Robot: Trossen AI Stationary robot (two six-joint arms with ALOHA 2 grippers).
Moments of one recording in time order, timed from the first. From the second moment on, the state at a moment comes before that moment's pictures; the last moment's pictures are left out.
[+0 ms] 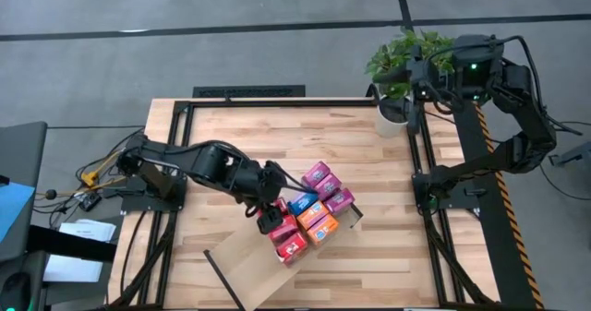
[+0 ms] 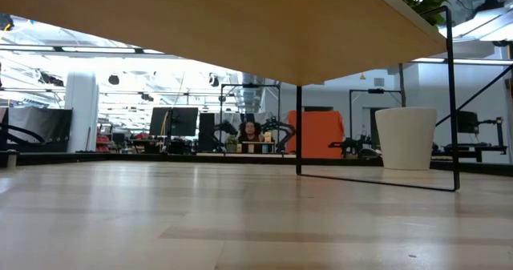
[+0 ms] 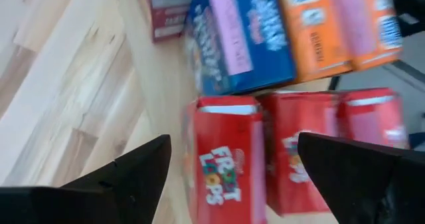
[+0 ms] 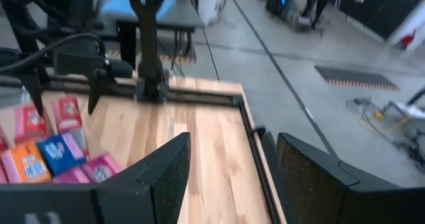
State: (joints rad) left arm -0.29 1.73 2.00 -1.24 -0.13 -0.75; right arm -0.30 1.22 1.96 -1.04 -0.09 -0.27
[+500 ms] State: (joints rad) left arm -0.29 1.59 2.24 -1.16 -0.59 -0.32; right arm -0.30 1.05 2.00 -0.97 -0.17 -0.23
